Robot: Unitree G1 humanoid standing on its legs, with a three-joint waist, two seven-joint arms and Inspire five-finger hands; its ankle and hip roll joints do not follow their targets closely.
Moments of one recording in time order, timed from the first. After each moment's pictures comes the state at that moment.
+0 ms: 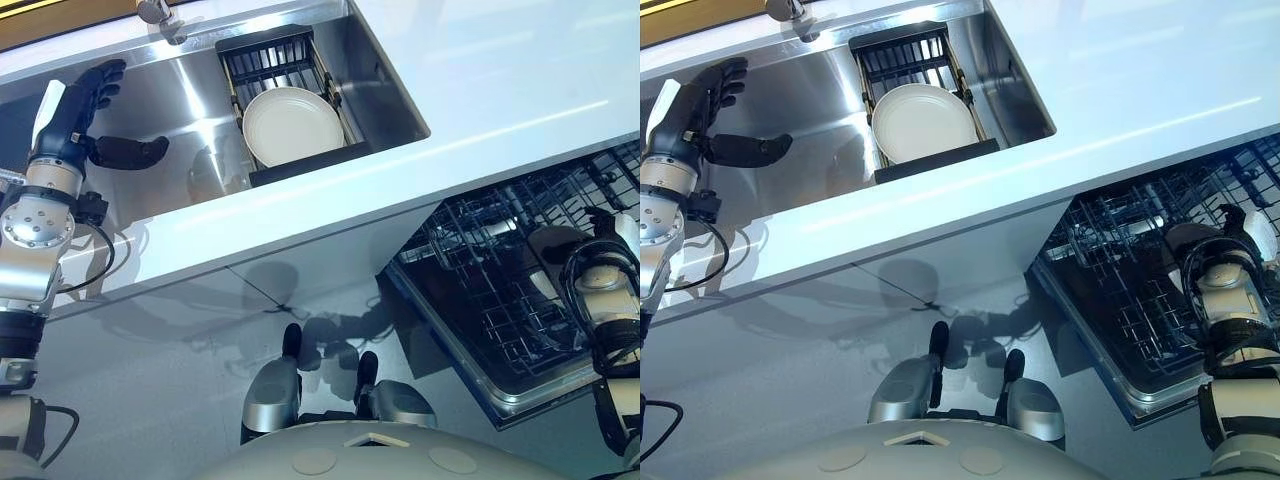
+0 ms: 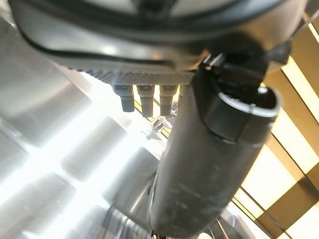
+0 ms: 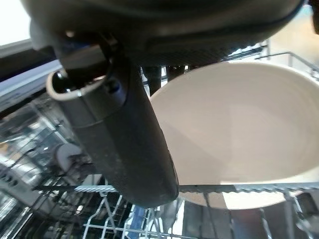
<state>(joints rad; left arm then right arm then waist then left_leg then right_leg) -0.30 0.98 0.02 0.20 -0.24 -0.02 0.07 -0.36 -0.81 0.05 0.81 -0.08 0.20 -0.25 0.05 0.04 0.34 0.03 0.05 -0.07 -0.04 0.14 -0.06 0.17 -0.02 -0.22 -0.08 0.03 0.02</state>
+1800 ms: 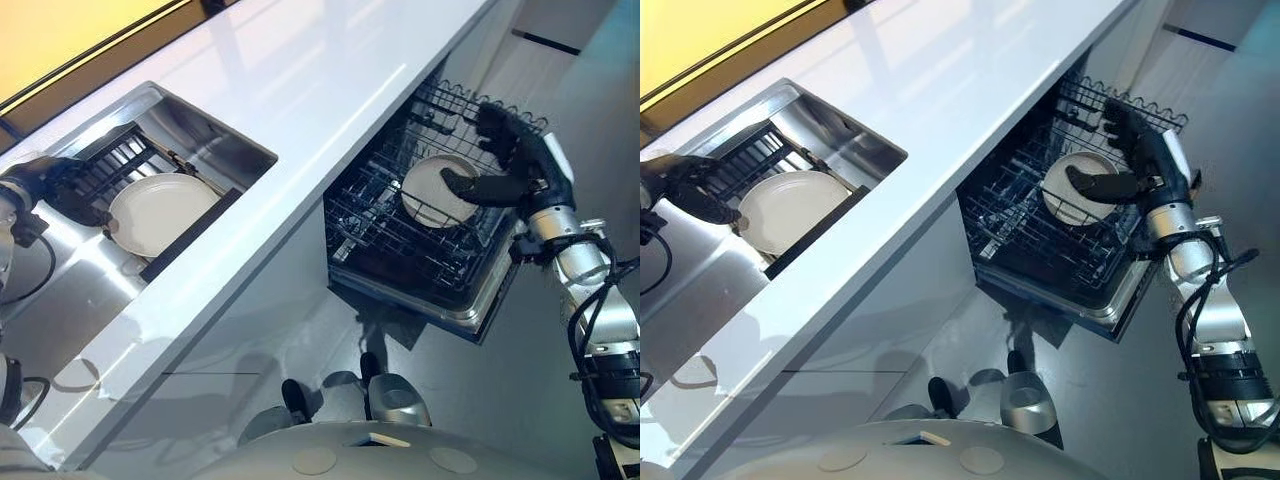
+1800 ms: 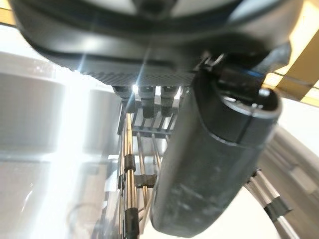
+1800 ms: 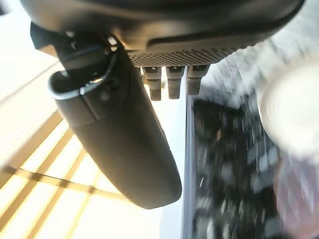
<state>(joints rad) -0.54 1.11 -0.12 0.72 0.09 0.28 -0.41 -0.06 -0.67 -0.02 -0.07 0.54 0.00 0.10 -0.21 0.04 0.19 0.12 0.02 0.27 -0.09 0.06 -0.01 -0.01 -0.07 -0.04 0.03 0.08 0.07</state>
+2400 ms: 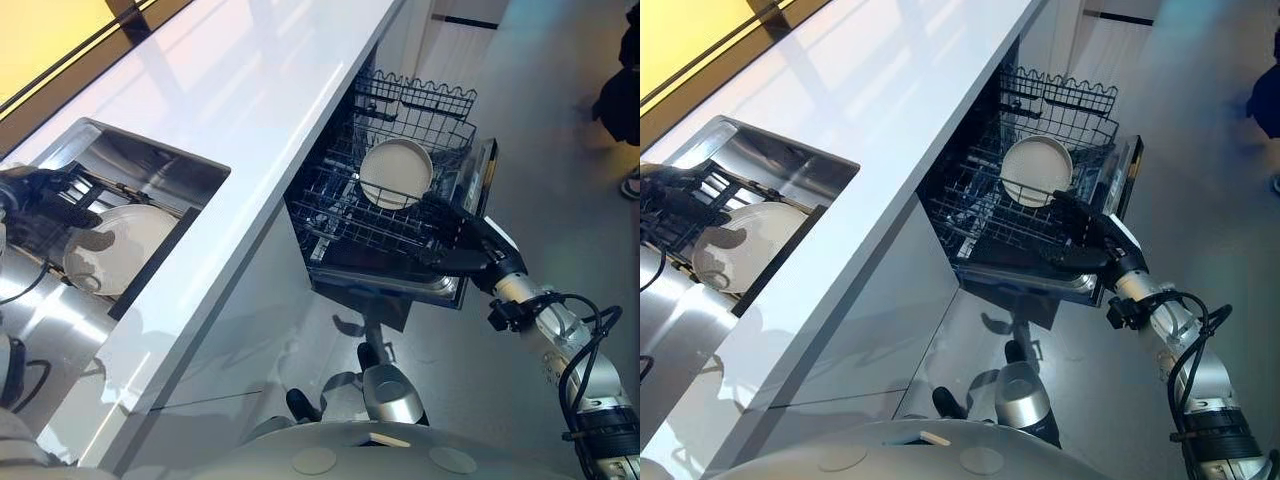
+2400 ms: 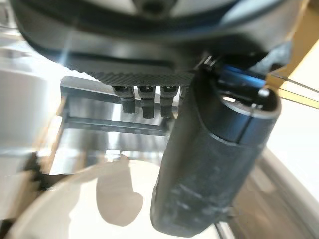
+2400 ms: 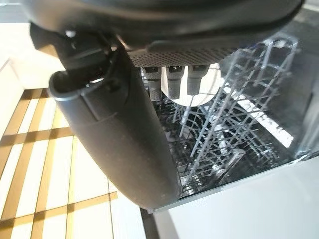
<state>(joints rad) -0.71 1.11 -0.24 0.85 0.02 0.36 -0.41 0.15 -0.66 0.01 -0.06 0.58 0.05 0.22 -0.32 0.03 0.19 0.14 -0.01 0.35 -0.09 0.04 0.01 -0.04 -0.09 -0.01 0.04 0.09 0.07</state>
